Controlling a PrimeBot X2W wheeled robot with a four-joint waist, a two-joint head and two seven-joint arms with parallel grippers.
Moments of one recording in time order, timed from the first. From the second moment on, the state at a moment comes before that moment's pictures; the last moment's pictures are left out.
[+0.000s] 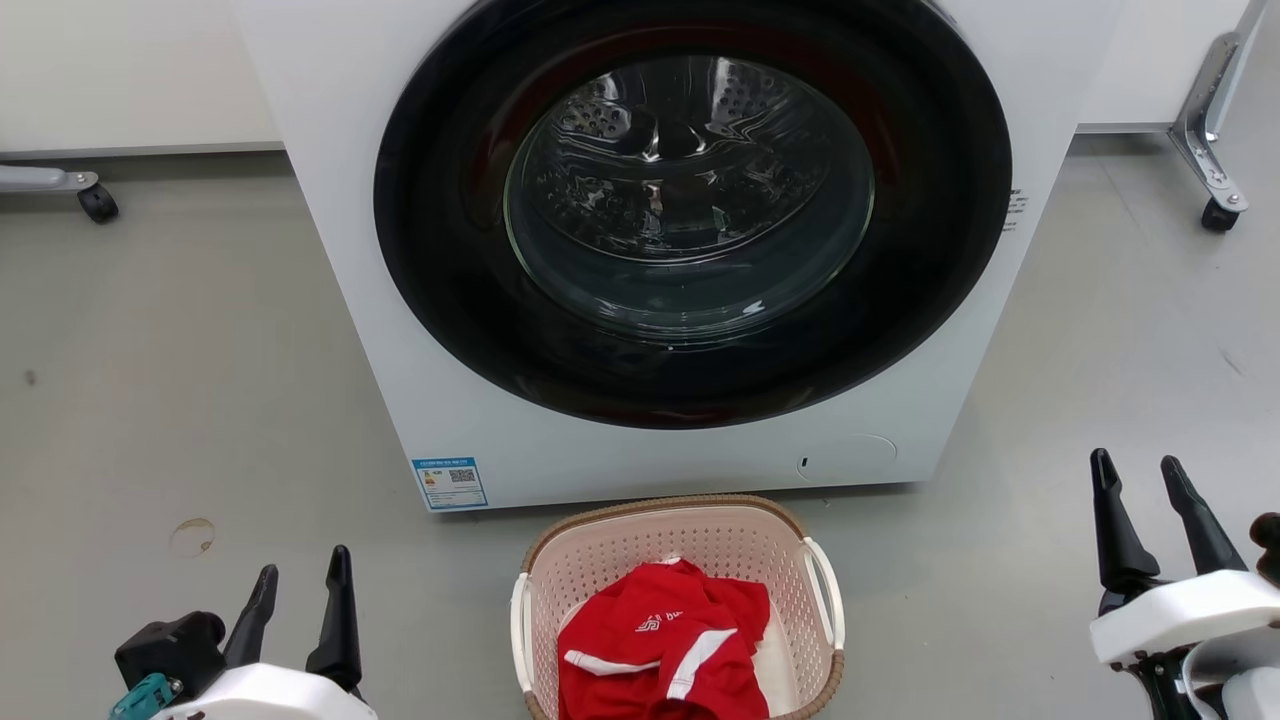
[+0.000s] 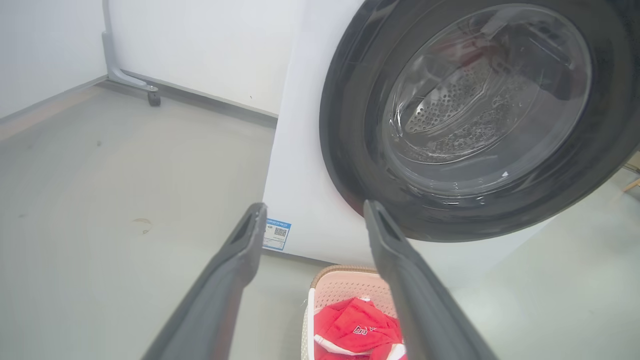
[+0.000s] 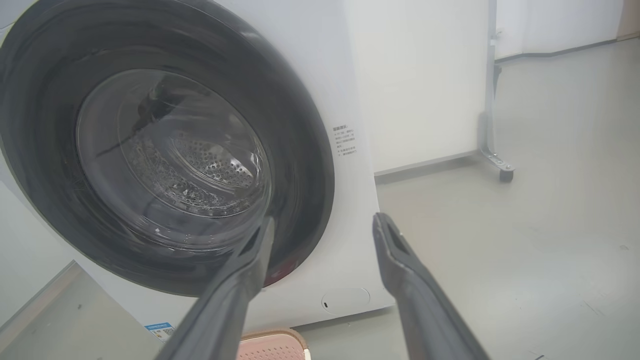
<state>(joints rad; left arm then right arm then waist) 0.01 0.27 -0.24 0.17 -0.66 0.14 -0.13 -0.06 -0.01 0.04 0.28 0.51 0.13 -0.18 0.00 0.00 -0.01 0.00</state>
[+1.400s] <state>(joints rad) 0.01 0.33 -0.33 0.14 -0.46 0.20 -0.17 -0.10 -0.03 0.09 0.31 0.25 0.13 -0.25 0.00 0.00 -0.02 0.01</state>
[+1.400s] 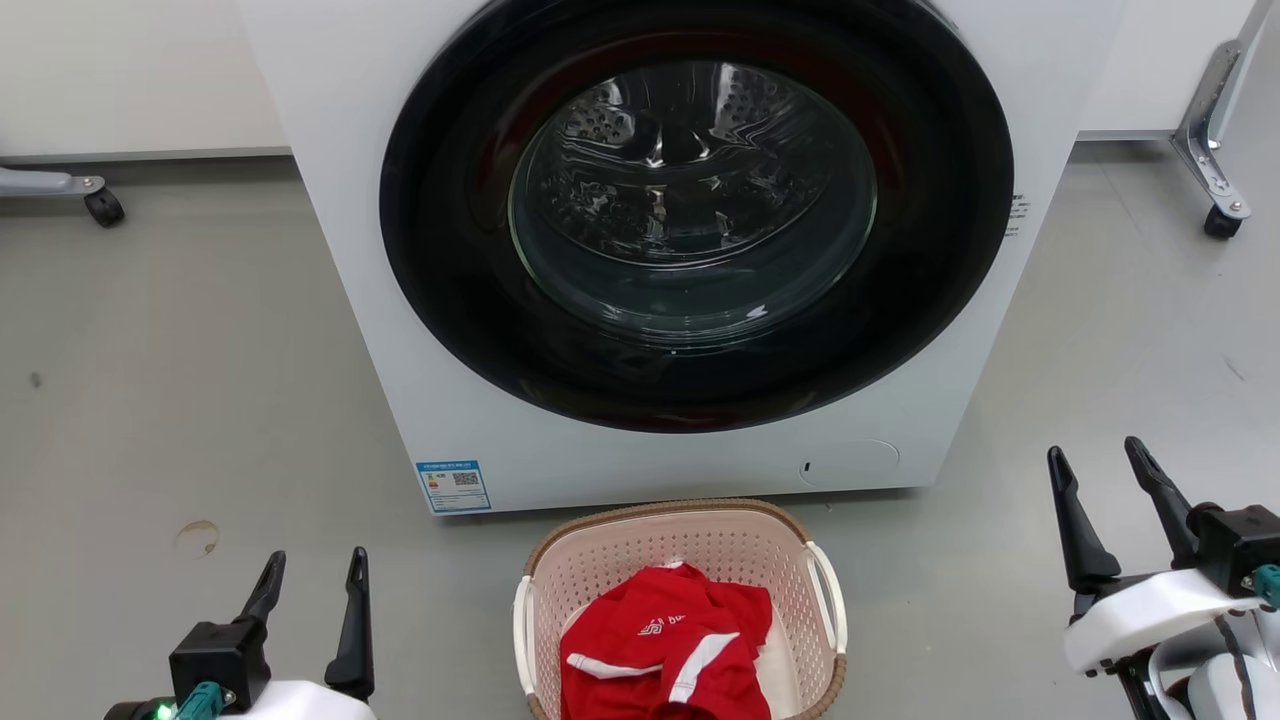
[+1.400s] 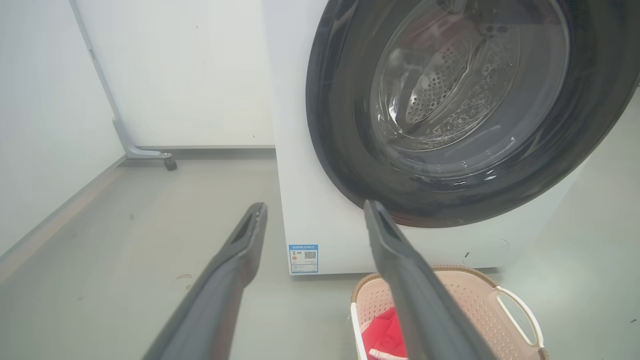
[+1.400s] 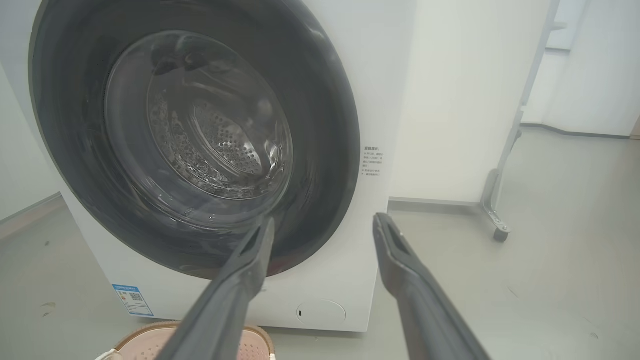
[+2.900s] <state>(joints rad) -0.35 0.21 -0.41 0.34 -0.50 0.07 -0.22 -0.27 -0.04 0.09 0.33 0.28 0.13 -0.24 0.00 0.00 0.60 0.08</state>
